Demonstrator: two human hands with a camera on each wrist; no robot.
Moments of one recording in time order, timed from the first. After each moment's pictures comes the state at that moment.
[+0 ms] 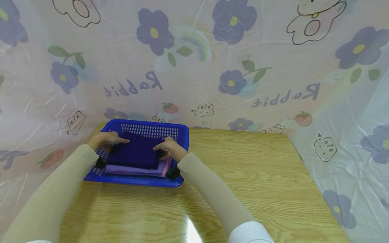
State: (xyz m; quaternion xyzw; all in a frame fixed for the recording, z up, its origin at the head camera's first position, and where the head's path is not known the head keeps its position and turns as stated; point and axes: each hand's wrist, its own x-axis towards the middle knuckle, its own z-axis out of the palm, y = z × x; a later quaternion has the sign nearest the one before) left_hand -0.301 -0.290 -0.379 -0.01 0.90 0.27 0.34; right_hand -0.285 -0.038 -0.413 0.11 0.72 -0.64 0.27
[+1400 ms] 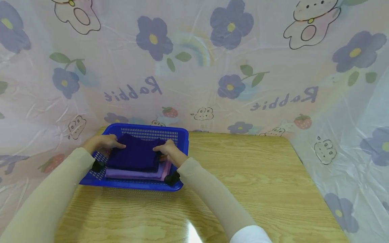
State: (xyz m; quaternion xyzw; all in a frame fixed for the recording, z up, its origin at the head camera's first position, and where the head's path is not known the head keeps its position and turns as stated) left_hand -0.298 -0.299 -0.373 0.01 0.88 0.32 0.35; right_hand -0.278 -0.044 -0.414 0.13 0.71 -0.66 0.20
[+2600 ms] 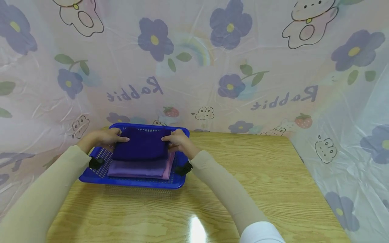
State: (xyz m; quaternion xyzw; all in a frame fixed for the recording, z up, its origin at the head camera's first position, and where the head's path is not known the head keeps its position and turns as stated) left_hand -0.288 -0.293 -0.346 0.06 0.87 0.37 0.32; right_hand -0.294 -0.001 -0.374 0.06 0.69 -0.67 0.26
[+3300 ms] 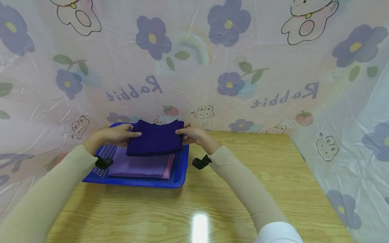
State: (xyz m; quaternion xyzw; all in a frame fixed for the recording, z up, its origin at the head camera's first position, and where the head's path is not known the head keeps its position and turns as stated) left_hand -0.281 -0.251 -0.331 0.08 0.85 0.42 0.31; right_hand -0.300 0.058 -0.347 0.01 0.71 -0.65 0.26
